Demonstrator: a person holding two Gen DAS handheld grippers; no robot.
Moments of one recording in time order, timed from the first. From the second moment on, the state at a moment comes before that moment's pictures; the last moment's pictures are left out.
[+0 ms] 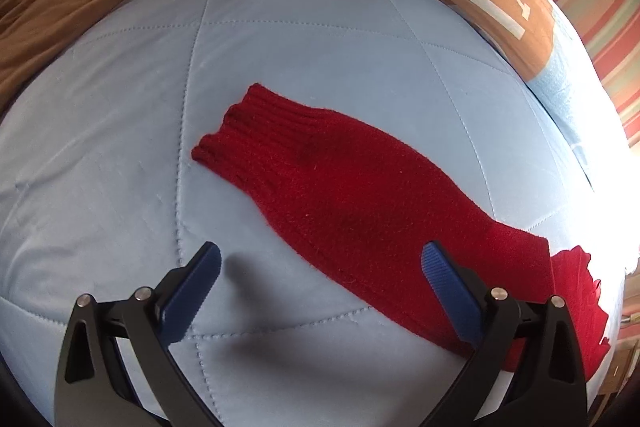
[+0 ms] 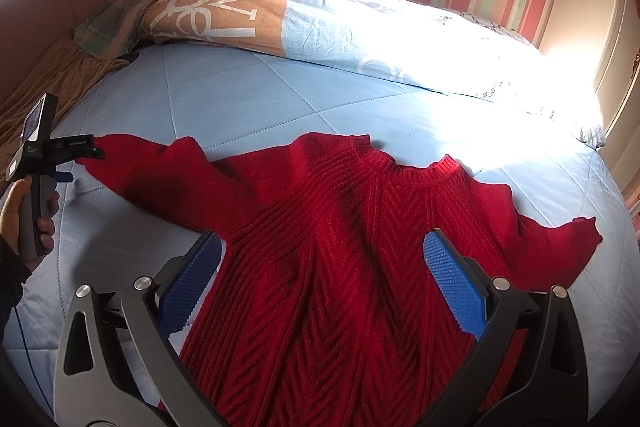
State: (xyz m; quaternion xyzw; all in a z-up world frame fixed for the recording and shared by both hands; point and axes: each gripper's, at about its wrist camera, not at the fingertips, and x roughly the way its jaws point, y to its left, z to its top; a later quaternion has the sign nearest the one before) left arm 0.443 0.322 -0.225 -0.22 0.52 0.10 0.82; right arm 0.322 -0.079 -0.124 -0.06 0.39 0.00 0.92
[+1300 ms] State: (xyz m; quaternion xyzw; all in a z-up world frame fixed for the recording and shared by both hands) left arm 0.367 -0.027 -0.141 -0.06 0.50 -0.17 0.84; right arm 0.341 -0.240 -0.168 -0.05 0.42 -0.04 0.90
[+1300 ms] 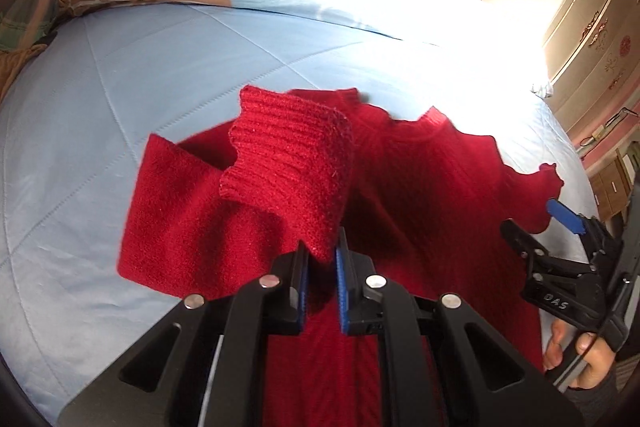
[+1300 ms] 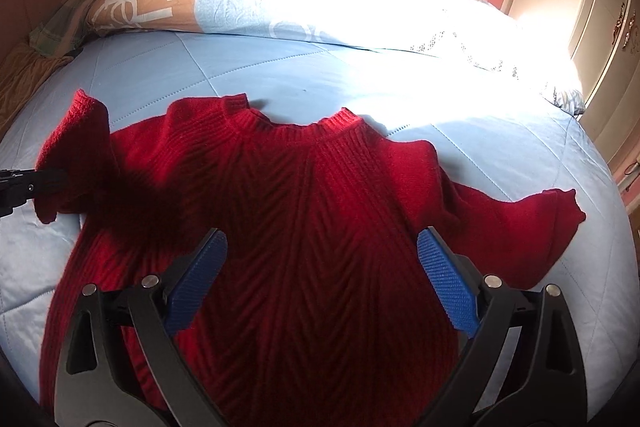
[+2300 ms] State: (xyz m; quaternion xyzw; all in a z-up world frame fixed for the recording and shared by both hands) left arm 0.355 -0.075 -0.191 0.10 0.49 -0.11 0.86; right arm 0.360 -0.298 -0.208 0.06 0.51 -0.07 0.86
